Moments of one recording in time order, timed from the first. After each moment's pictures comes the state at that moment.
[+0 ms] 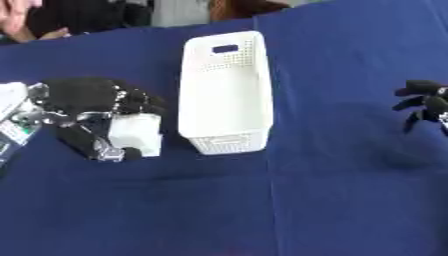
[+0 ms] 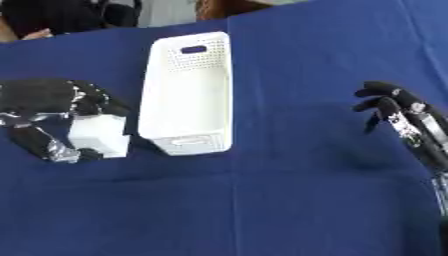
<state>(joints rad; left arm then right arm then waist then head) -0.33 0.94 -0.11 -1.60 -0.65 -0.76 -0.35 -0.49 -0.30 -0.03 -1.50 0.06 -0.31 0.53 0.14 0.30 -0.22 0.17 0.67</state>
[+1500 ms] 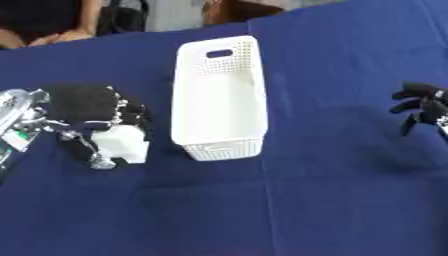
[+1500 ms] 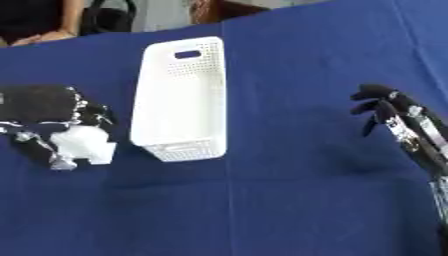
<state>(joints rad) -0.34 0.93 -0.09 -1.59 -0.81 -0.77 -0.32 -0.50 -0.30 -0.03 -1.50 0.06 -0.31 0.53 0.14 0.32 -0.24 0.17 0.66</state>
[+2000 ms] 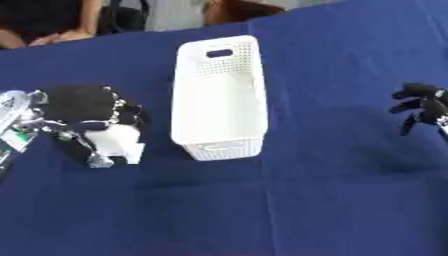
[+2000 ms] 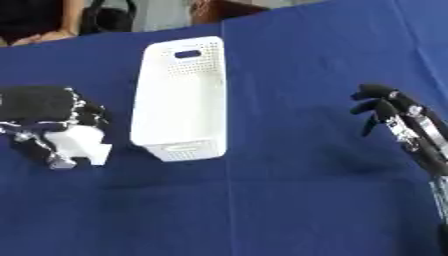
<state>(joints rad) -0.33 0.93 -0.09 -1.56 -0.72 -0.78 -0.28 -0.50 -0.30 -0.03 -1.50 0.06 -0.31 0.53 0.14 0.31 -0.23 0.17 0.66</state>
